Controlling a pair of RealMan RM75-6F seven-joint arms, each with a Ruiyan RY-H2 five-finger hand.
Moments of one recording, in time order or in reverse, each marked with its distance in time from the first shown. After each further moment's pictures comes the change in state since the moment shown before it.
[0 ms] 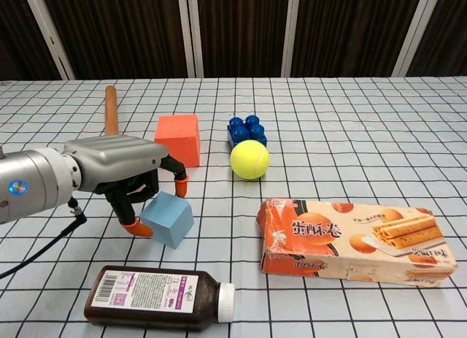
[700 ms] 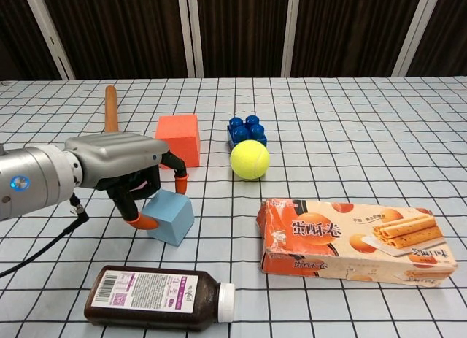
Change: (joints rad) left arm -0.006 0.004 -0.002 0.003 0.001 0.008 -0.031; right arm 0.002 0.003 -0.001 0.004 0.001 -0.007 0.015
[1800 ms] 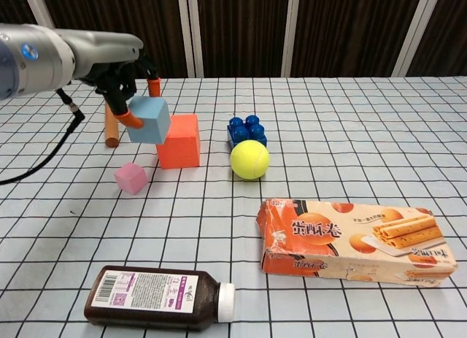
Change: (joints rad) left arm -0.166 0.104 -0.261 -0.066 -0.462 0.188 0.239; right arm 0.004 -0.003 0.001 0.000 0.010 -0.013 -0.006
